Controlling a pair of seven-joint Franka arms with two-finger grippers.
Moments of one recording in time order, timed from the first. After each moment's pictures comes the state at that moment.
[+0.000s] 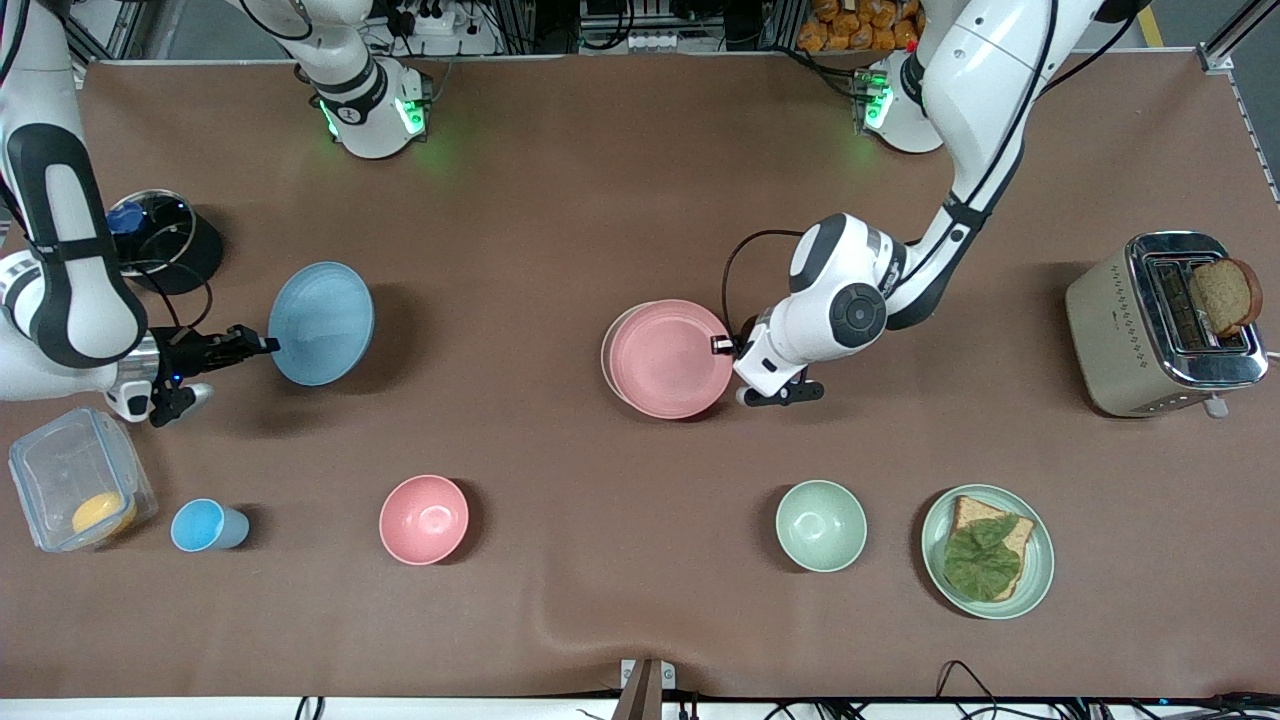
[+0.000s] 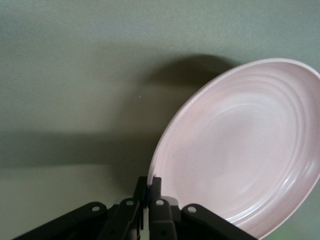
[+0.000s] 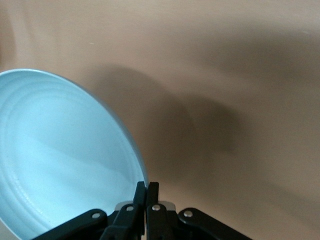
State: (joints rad) left arm -0.22 0.57 -0.38 -1.86 -0.25 2.34 -0.49; right arm -0.26 0.50 -0.04 -1.81 0.34 1.72 -0.78
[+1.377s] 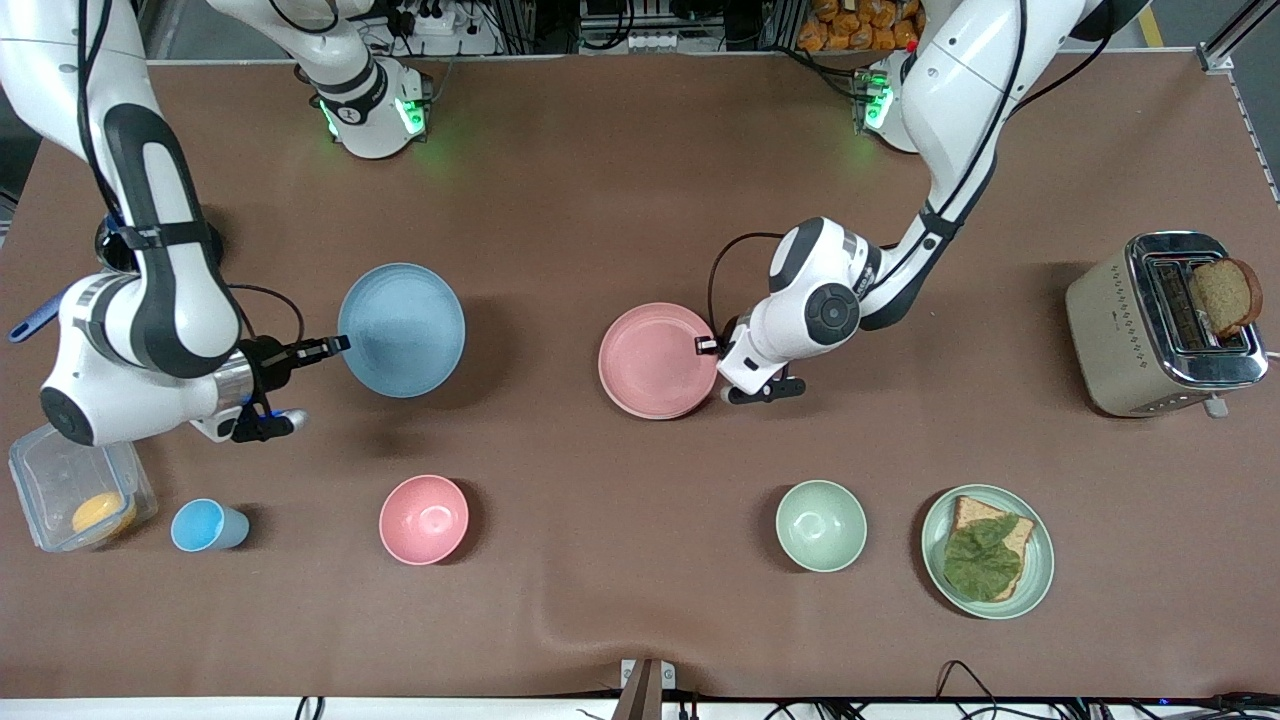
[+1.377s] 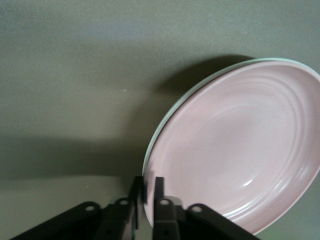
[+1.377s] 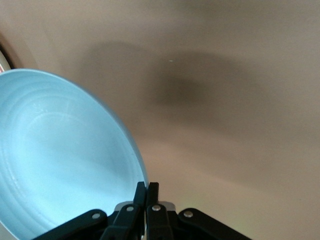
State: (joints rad) left arm -0.25 0.62 -0.38 -1.87 -0.25 2.41 -0.57; right arm 0.01 0.50 -0.04 -1.67 0.35 1.57 -0.26
